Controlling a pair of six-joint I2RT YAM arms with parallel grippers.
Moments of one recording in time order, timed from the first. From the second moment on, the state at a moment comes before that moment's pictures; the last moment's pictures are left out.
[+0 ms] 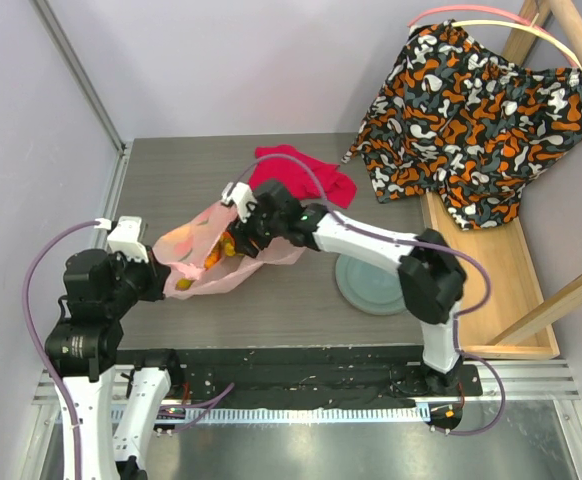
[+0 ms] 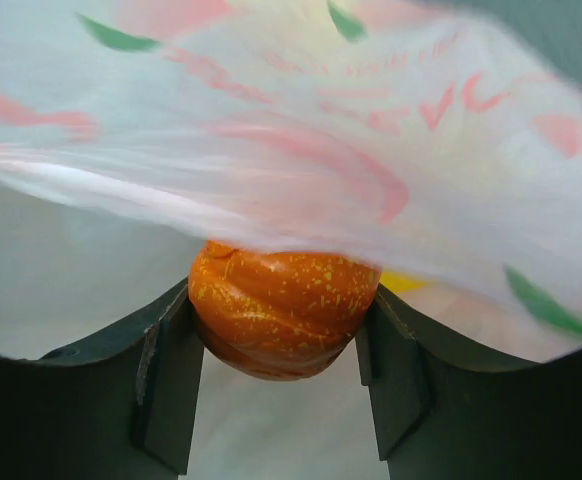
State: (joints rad) left arm 0.03 0.55 1.07 -1.03 0.27 -0.03; right arm 0.90 1.98 1.57 -0.23 -0.19 -0.13
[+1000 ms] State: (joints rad) left arm 0.05 0.62 1.07 -0.84 0.24 -0.02; right arm 0.15 1.37 1.42 -0.92 -0.52 -0.50
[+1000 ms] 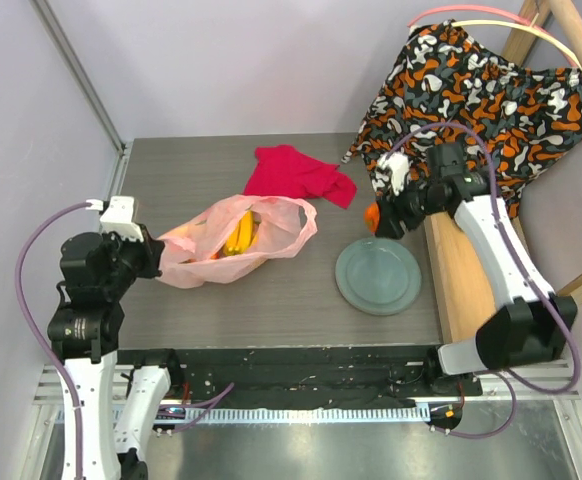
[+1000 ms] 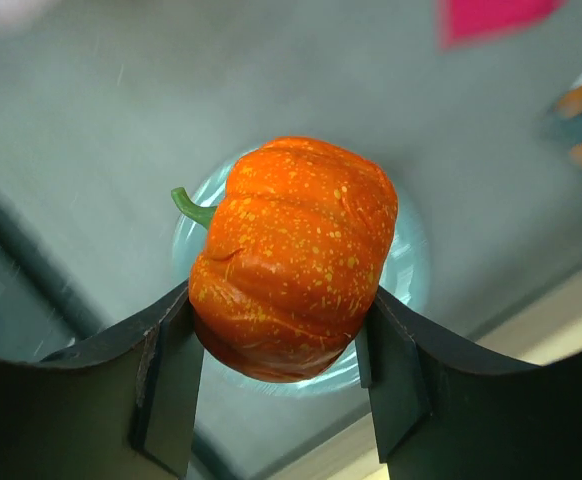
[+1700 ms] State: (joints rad) left arm 0.12 0.66 1.11 -0.89 0.22 0.00; right arm 0.04 1.98 1.34 -1.23 -0.83 -0.74
